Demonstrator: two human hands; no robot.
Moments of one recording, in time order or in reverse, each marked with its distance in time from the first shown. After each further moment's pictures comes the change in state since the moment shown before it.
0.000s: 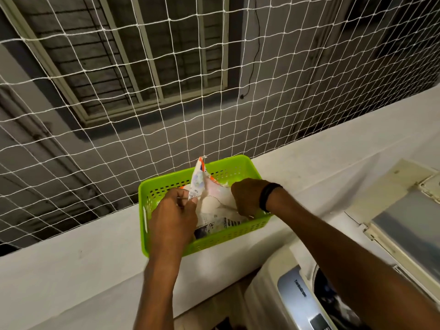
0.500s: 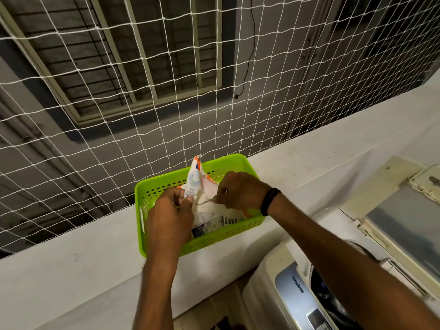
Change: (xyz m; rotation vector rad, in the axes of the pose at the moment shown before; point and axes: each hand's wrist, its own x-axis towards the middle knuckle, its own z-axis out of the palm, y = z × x) left_hand -0.001 0.000 -0.001 -0.025 0.012 0.009; right_hand 0.022 -0.001 0.018 0.362 0.293 0.011
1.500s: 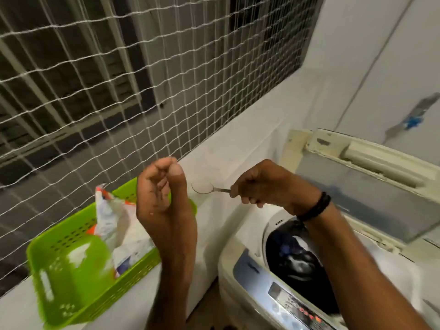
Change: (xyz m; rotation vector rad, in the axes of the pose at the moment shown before) left_hand -0.070 0.122 0.080 -0.964 0.032 0.445; right_hand -0.170 0.102 -0.061 0.775 0.246 0.372
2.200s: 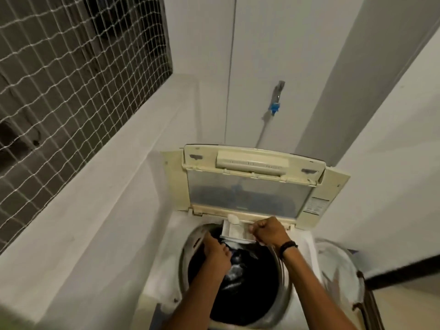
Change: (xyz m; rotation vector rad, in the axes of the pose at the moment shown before) left_hand -0.244 -0.232 0.246 0.070 -0.373 -1.685; right_hand -0.059 0.355 -0.106 0.176 0.695 0.586
